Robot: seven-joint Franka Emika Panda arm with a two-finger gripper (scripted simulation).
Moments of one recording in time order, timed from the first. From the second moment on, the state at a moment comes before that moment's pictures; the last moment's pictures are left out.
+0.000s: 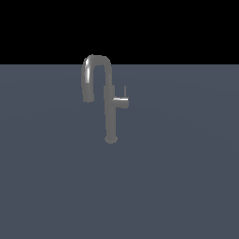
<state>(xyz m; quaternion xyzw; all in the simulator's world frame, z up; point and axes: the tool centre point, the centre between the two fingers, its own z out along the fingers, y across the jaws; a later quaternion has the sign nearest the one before) -0.232 0.000 0.515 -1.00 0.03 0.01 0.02</state>
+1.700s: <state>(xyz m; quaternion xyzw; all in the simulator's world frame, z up) -0.049 -0.025 0.405 -0.84 0.34 0.27 0.32</state>
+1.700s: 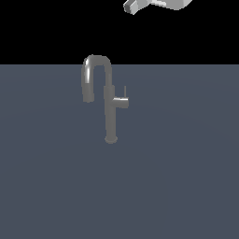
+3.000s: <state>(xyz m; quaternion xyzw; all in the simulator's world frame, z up) 0.023 -0.033 0.239 -0.52 0.52 0.44 0.51</state>
